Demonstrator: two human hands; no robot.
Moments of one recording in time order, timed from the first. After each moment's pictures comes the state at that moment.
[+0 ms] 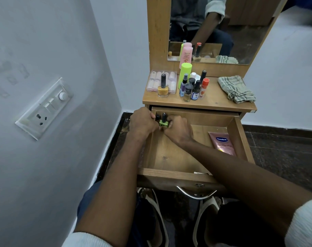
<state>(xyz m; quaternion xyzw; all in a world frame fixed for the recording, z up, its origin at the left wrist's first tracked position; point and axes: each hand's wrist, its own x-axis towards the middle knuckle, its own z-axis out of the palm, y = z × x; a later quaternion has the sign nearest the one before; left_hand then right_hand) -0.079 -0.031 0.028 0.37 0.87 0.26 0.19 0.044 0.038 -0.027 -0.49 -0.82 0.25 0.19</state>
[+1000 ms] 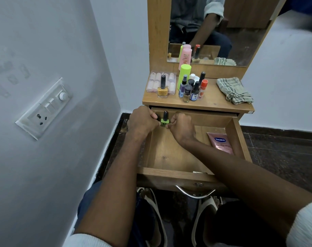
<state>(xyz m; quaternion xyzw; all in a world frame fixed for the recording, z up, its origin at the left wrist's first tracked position) -0.082 -0.032 0.030 0.40 0.85 0.29 0.18 0.052 0.042 -0.017 -0.52 -0.79 0.24 0.21</state>
